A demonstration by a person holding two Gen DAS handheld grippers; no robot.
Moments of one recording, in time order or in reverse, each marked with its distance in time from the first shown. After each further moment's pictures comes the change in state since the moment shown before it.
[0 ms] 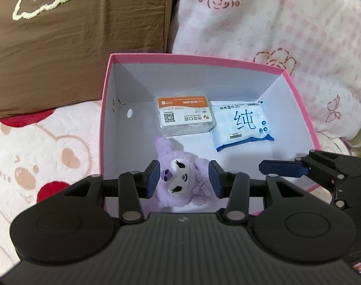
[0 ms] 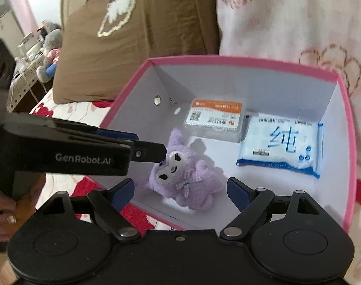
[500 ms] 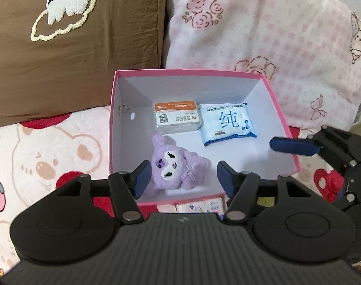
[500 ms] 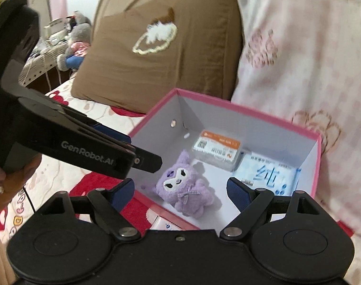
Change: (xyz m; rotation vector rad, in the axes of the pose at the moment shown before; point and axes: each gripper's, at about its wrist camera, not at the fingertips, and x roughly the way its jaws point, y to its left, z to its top) left arm -0.063 -0.029 -0.007 0.018 -0.005 0.038; right arm -0.070 0.032 -0.001 -0.223 -0.105 -0.051
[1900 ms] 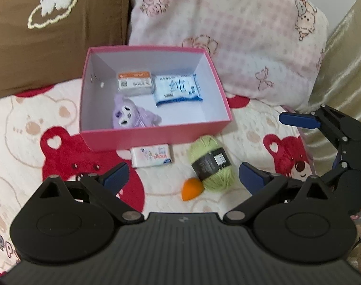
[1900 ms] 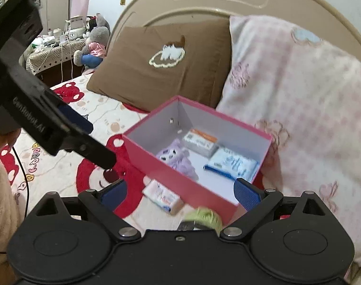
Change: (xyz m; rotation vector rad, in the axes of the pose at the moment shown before) left arm -0.084 -0.061 -0.077 0.013 0.047 -0.107; right arm -0.135 0.006 -0.060 -0.111 -0.063 -0.059
